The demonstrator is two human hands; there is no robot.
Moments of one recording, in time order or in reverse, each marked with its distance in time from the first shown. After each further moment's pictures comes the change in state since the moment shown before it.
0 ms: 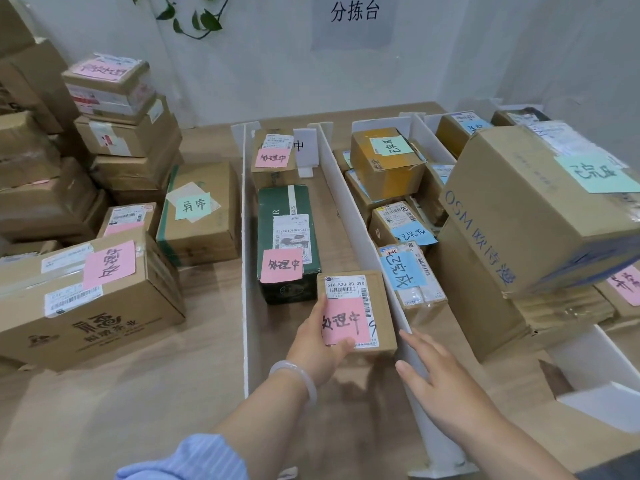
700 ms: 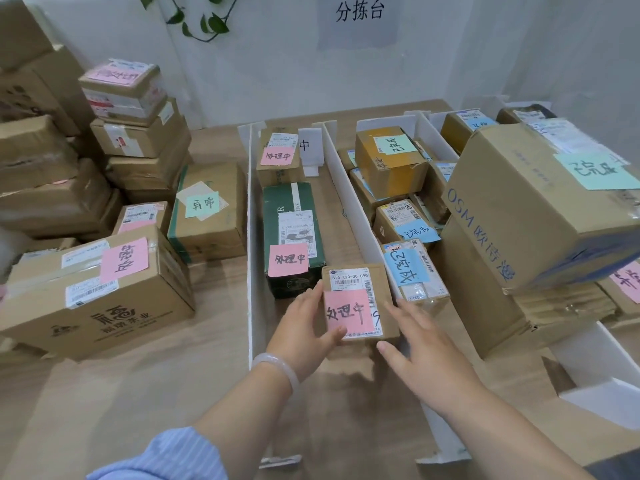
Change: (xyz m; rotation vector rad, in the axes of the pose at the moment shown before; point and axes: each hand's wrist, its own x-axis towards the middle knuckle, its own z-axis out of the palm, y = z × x) left_hand -0.021 0.019 -0.032 0.326 0.093 0.222; right_hand 0.006 -0.039 -0.015 -0.145 0.015 -0.108
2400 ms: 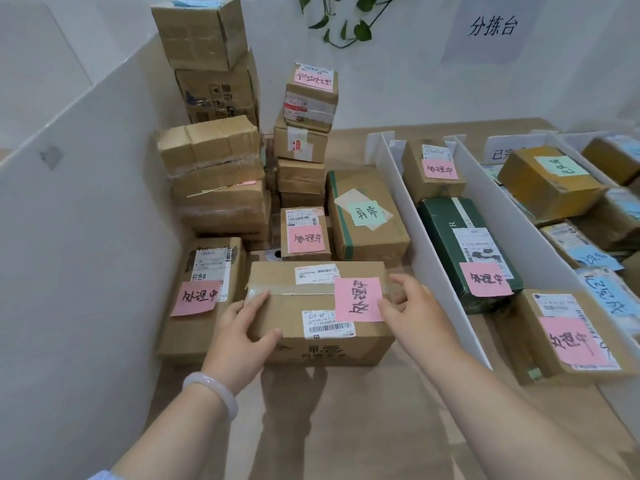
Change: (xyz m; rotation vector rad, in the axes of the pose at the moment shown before) left_hand -0.076 -0.275 -0.330 -0.173 0.241 -0.239; right_hand 0.112 -0.329 0.168 0.221 0.181 0.141
